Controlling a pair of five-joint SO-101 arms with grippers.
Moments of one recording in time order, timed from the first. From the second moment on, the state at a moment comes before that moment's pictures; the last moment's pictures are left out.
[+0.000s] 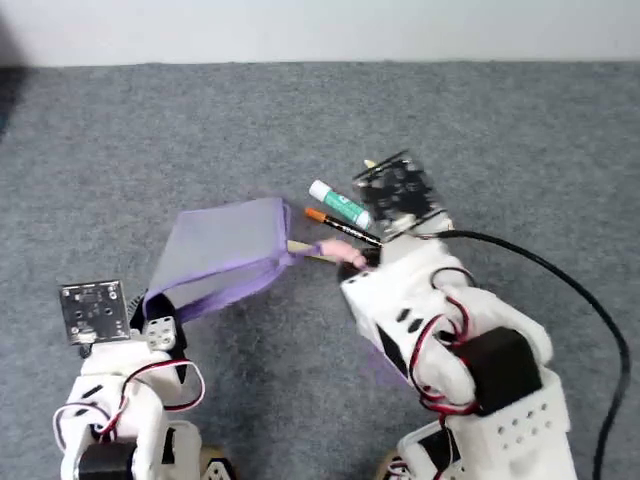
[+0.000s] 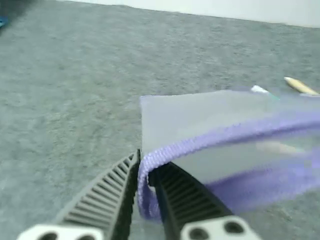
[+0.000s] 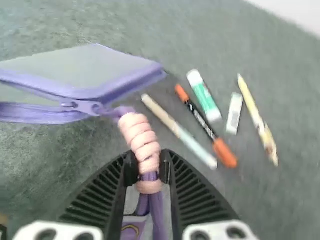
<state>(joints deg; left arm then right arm) -10.5 -103.5 70.7 78.5 7.7 -25.7 -52.1 20.8 85.1 1.5</state>
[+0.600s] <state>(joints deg) -14.1 -102.1 65.9 81.0 7.5 -19.4 -27.3 9.1 92.0 -3.6</state>
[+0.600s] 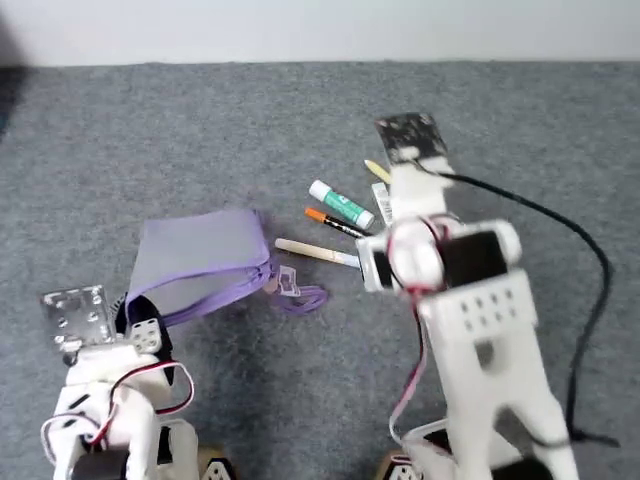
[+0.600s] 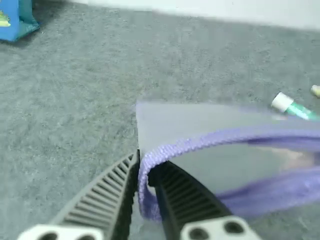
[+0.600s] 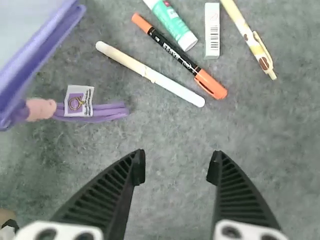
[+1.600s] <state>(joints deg) -14.1 -71.1 52.1 84.6 19.4 -26.1 38.6 -33.5 91.5 15.9</state>
